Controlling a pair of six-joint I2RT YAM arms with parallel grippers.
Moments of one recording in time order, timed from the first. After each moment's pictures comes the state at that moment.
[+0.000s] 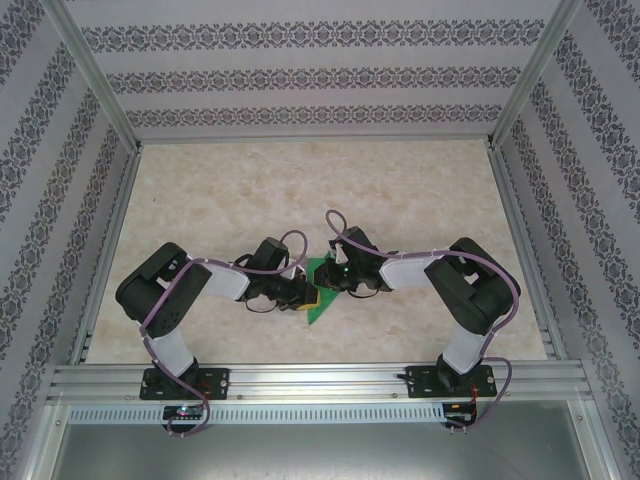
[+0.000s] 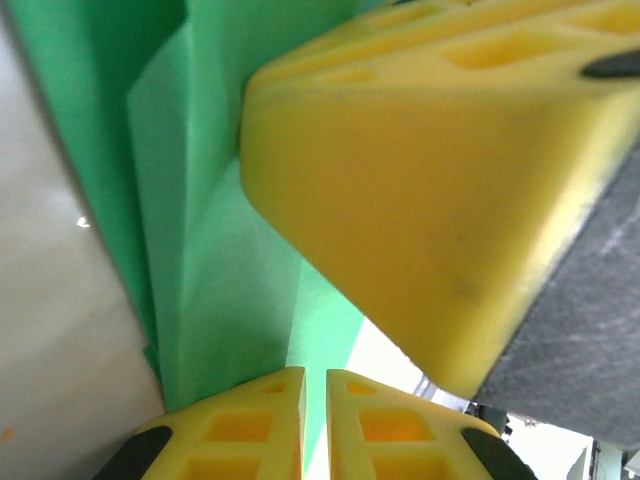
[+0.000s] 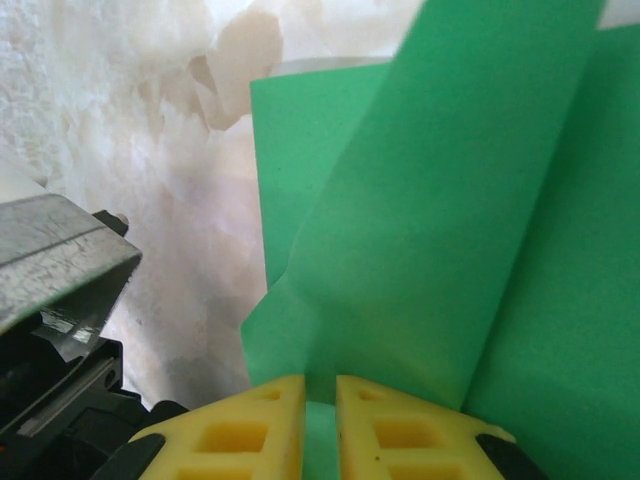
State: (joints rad) left arm -0.64 1.76 0.63 0.21 0.81 -0.90; right arm 0.69 1.76 0.73 0.12 -0.45 0.82
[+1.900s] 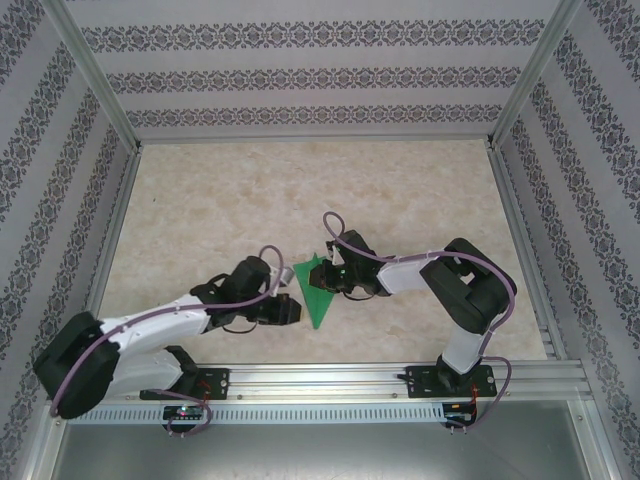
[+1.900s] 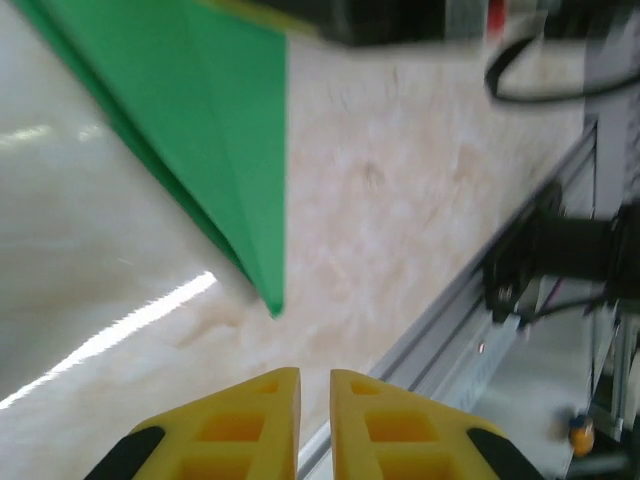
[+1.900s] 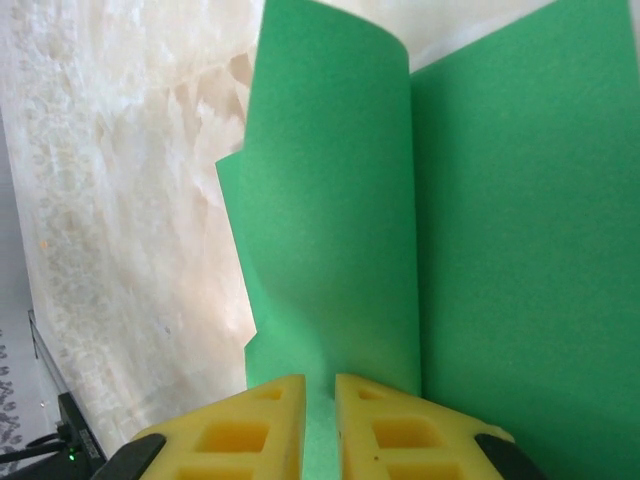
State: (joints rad) left arm -0.73 1.13 0.45 -0.15 0.52 -0.80; right arm 0.71 1.77 0.70 0.25 -0.43 0.89
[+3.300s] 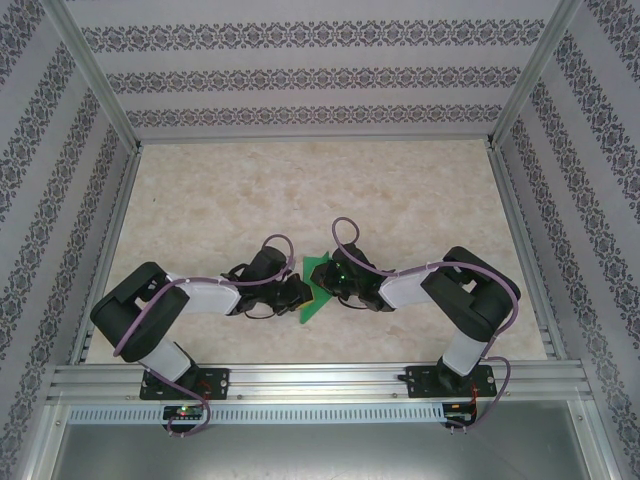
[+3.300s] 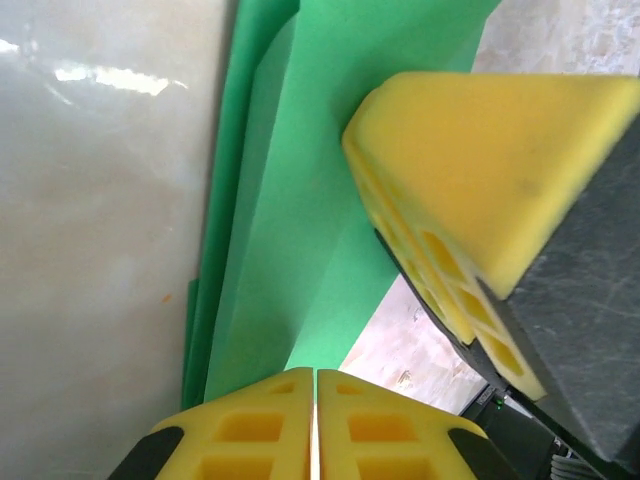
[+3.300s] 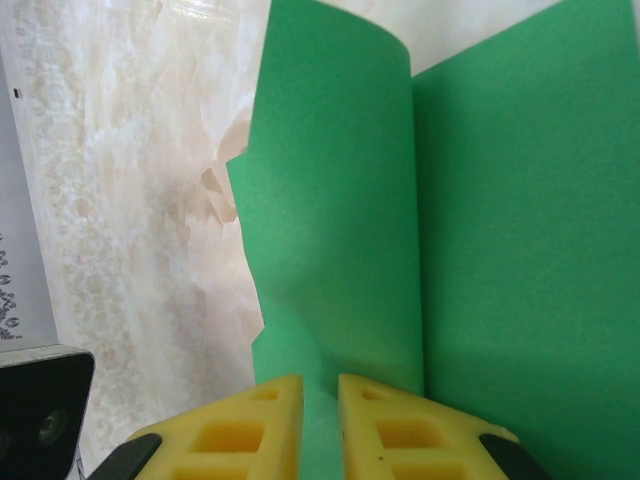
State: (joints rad) left arm -0.72 1.58 0.53 0.22 0.48 -1.19; right arm 0.80 1.73 0.60 0.42 -0.15 1.21
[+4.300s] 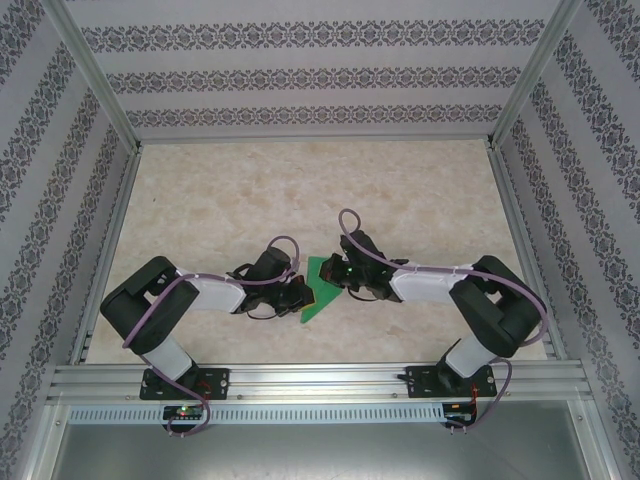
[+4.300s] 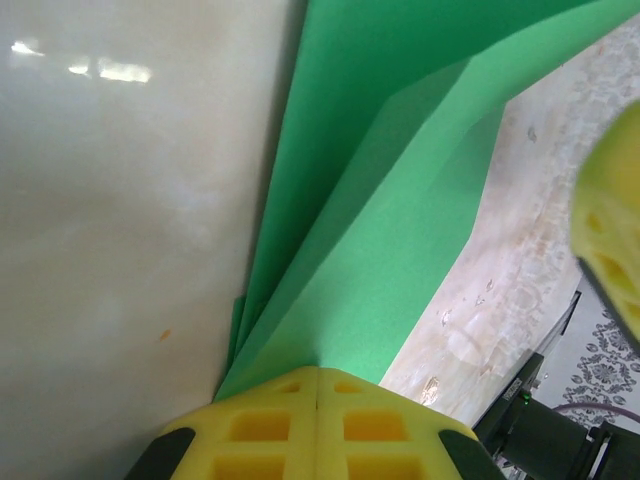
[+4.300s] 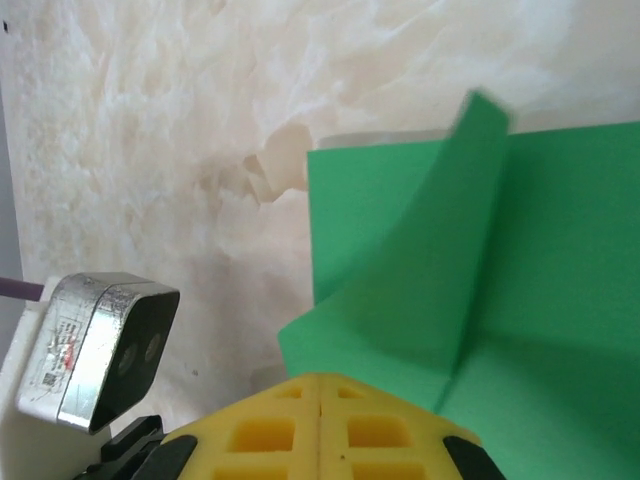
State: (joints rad) left arm -0.73 1.65 0.56 0.21 0.49 -1.14; right arm 0.75 1.61 0.68 0.15 -0.24 0.99
